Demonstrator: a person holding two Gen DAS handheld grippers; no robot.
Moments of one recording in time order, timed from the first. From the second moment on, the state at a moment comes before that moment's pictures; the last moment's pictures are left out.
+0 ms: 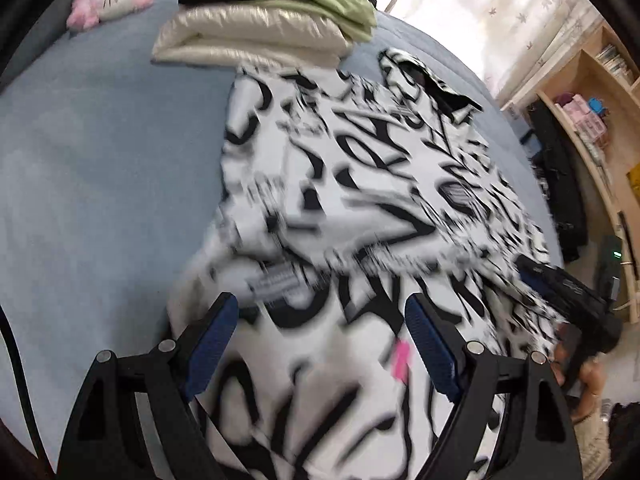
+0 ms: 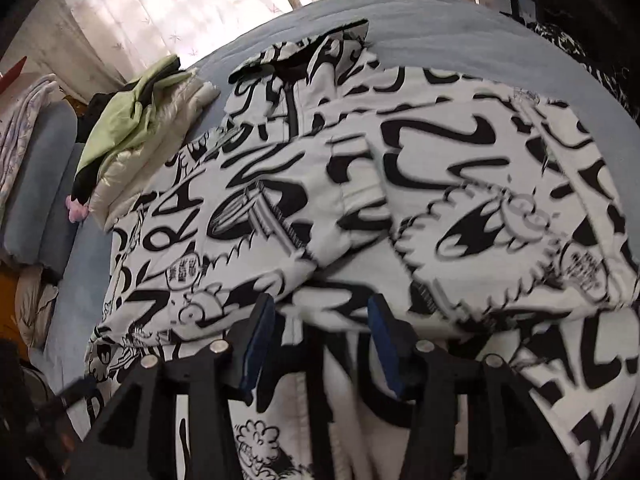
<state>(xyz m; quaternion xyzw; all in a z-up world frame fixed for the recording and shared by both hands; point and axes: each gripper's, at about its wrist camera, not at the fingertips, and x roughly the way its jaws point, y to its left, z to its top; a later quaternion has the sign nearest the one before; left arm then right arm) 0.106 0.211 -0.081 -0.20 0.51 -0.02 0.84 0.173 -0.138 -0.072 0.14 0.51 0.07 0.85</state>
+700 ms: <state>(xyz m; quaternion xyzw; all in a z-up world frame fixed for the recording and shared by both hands) 0.271 0.297 -0.160 -0.21 0.58 0.06 0.79 0.289 -0.164 -0.124 0.21 0.52 0.12 0.82</state>
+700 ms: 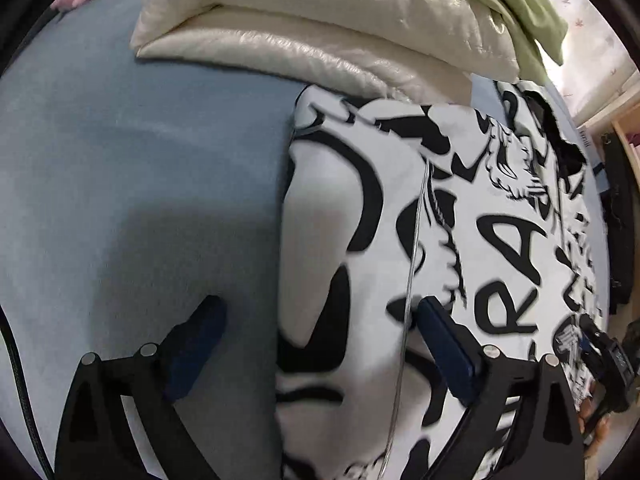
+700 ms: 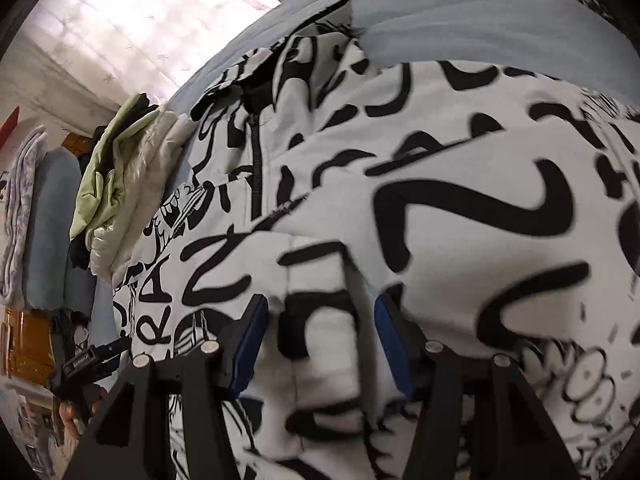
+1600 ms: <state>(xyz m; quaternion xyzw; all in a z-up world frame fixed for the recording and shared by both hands) 0.214 0.235 -0.093 -0.08 0.43 0.12 0.89 0.242 -0.112 -0.062 0.02 0.41 0.05 0.91</state>
